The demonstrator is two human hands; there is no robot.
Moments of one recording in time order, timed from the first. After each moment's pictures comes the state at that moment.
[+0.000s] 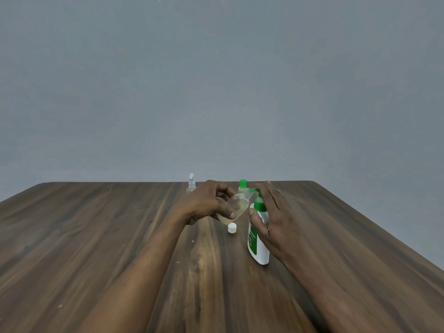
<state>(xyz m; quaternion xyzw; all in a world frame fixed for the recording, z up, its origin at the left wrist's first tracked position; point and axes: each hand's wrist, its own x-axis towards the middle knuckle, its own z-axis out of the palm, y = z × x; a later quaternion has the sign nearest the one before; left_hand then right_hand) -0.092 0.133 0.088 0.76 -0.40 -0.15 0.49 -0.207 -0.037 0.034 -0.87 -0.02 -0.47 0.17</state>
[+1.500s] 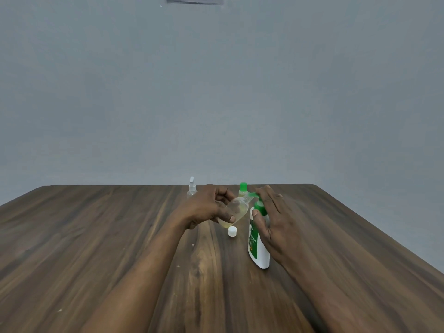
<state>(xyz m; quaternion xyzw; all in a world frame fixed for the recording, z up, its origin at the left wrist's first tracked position) -0.091 0.134 0.086 0.76 -0.39 -0.15 0.50 -0.213 -0.035 0.038 -0.87 -0.02 -0.47 0.14</state>
